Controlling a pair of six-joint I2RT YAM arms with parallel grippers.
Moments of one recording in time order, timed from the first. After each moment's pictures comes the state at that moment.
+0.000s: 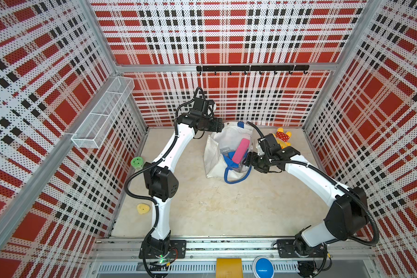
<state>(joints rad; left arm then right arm) -0.39 2.13 2.29 -0.89 0.23 -0.15 0.48 1.54 1.30 -0.76 -0.19 0.73</state>
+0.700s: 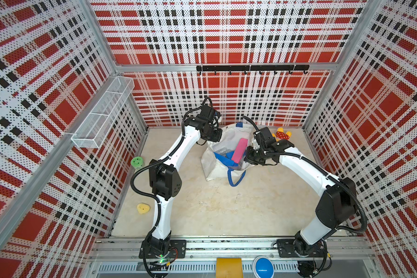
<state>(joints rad) -0.42 2.07 2.13 -1.00 0.19 -0.10 0.48 1.67 1.48 -0.81 -0.20 0.70</state>
